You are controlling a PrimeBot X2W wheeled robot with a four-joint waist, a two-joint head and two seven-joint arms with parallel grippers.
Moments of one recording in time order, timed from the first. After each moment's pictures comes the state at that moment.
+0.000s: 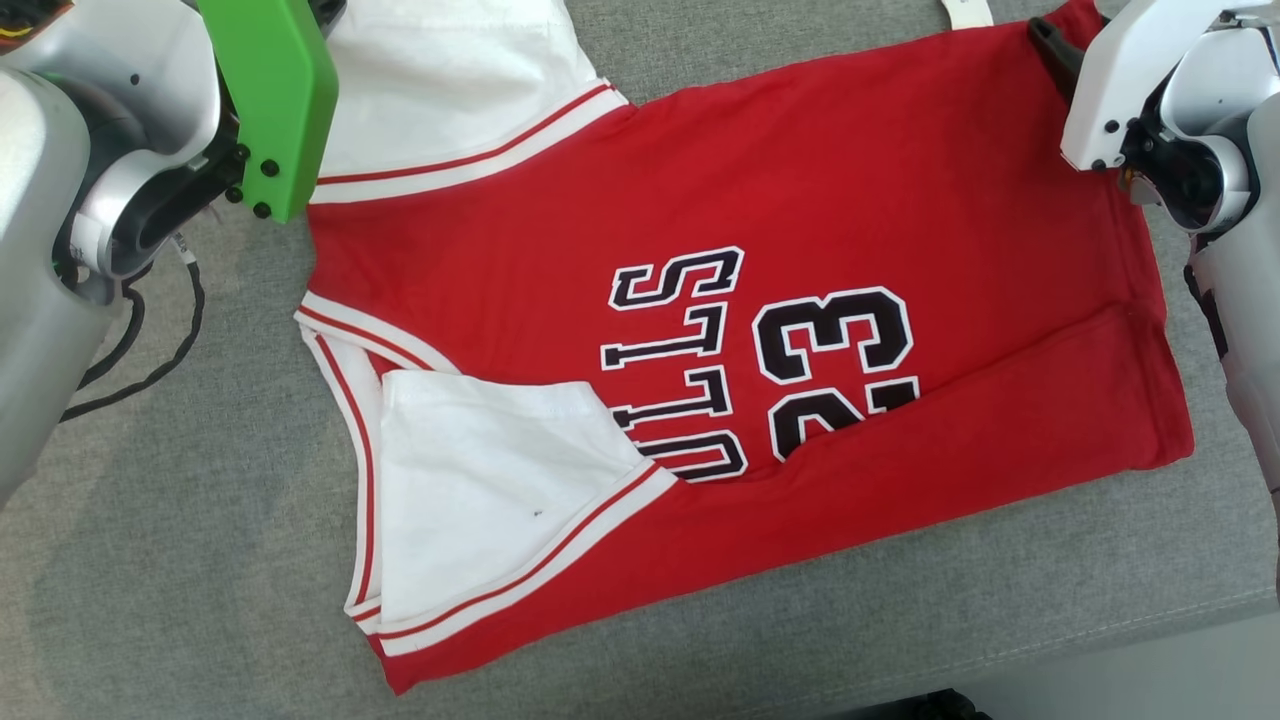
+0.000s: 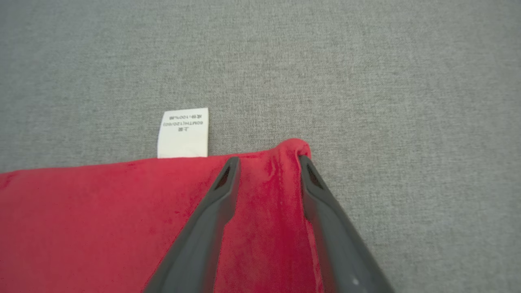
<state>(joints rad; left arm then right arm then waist) -1.18 0.60 -0.77 0.15 -0.79 -0.04 0.77 -1.03 -0.34 0.23 0.69 0.47 0.13 0.49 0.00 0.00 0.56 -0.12</state>
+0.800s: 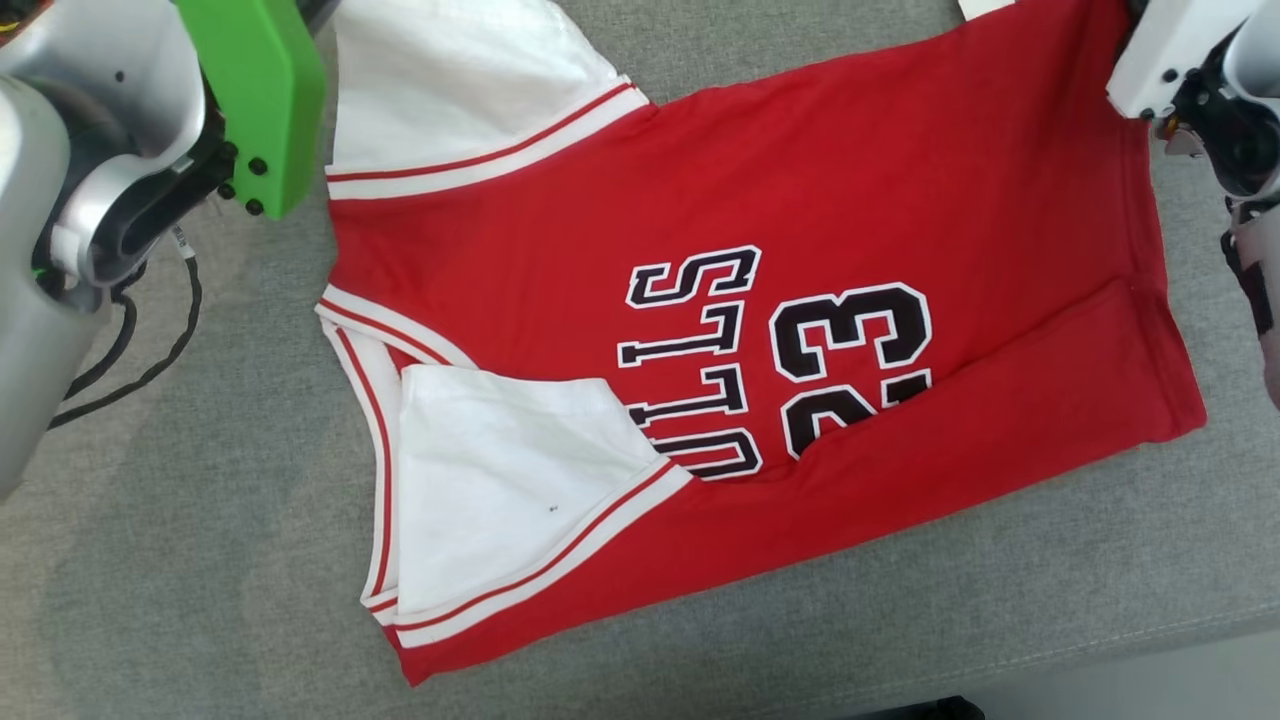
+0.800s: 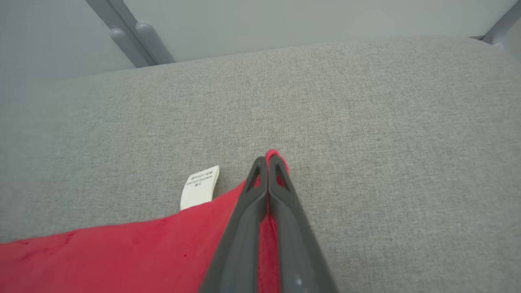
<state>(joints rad) -1.16 0.61 -0.75 0.13 -0.81 -0.04 0.69 -1.04 -0.36 0.17 0.65 0.53 0.13 0.40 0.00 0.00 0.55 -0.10</state>
